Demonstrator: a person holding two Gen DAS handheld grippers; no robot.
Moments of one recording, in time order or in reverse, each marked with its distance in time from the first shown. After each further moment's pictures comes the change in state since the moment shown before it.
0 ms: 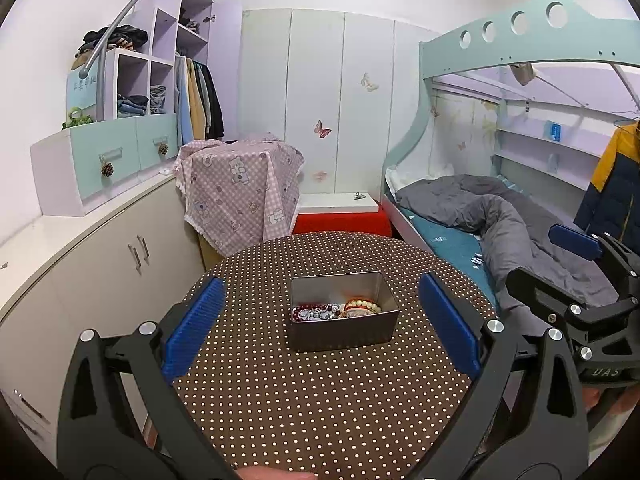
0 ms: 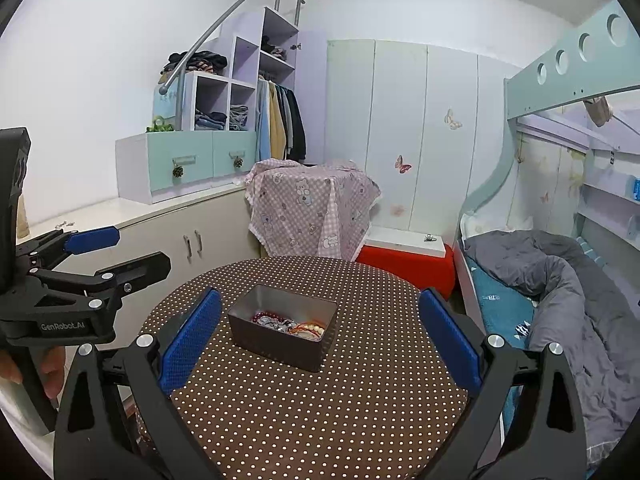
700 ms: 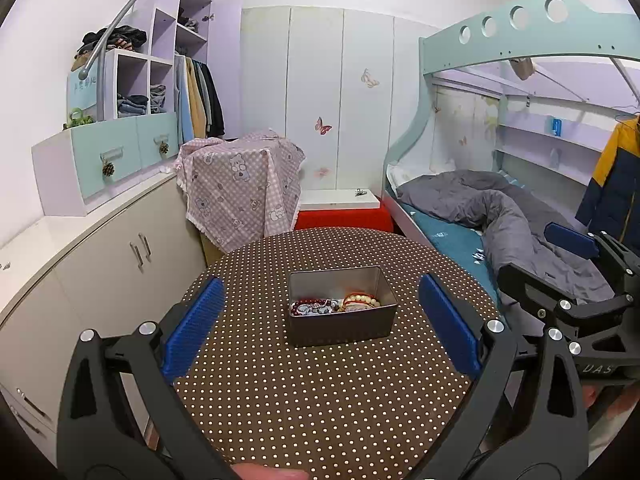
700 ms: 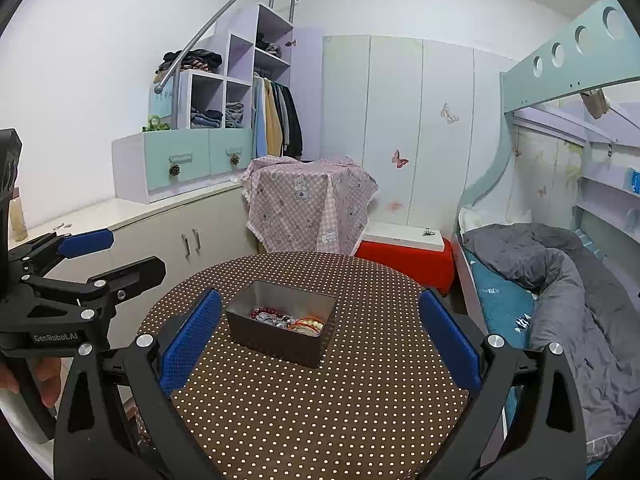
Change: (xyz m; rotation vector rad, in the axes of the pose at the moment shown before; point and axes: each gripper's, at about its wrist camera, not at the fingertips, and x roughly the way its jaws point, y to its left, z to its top) left arm -0.002 -0.004 -0.003 0.011 0.010 0.007; right arm 0.001 -0.002 -0.002 0.018 0.015 -0.008
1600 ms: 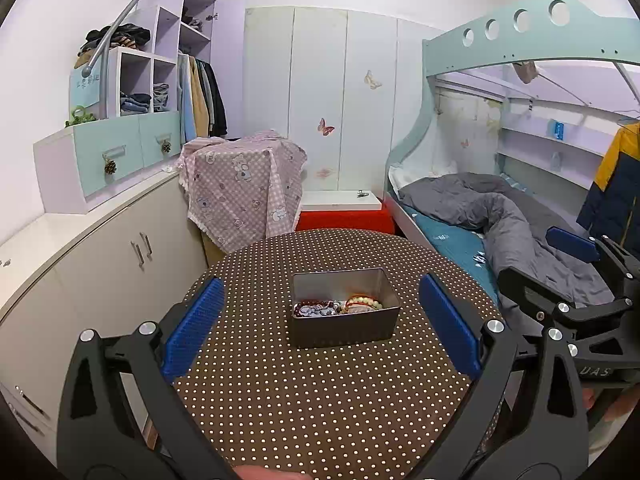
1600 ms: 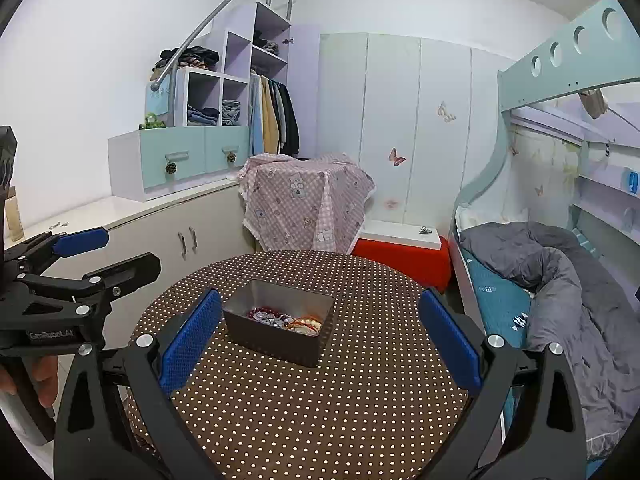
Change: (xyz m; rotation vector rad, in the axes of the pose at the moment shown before) left arm 0.000 0.005 0.000 -0.012 -0.003 0.005; right arm 0.002 0.002 0.001 -0.003 0.007 -0.011
